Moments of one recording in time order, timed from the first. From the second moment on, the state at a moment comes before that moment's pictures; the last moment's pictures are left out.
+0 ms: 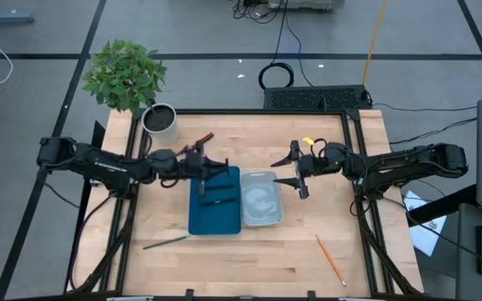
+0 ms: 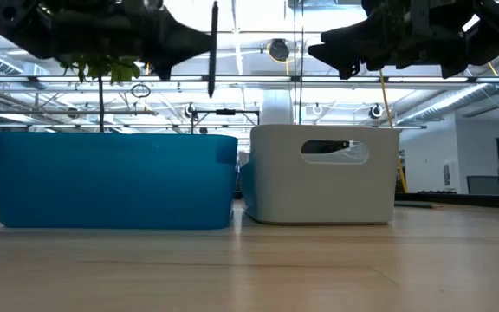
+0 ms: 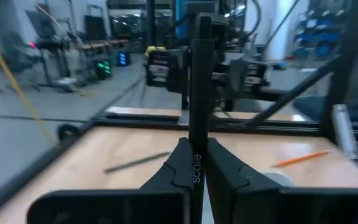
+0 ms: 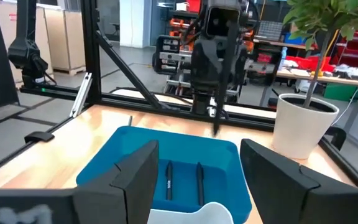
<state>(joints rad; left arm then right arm) 0.01 1.24 0.46 0.80 -0.04 -0.02 -0.13 1.12 0.40 0.69 -0.28 -0.12</state>
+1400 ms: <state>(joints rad) -0.17 1.32 0.73 -0.26 -0.24 -0.27 -0.13 1.12 0.40 0.67 -0.28 -0.09</state>
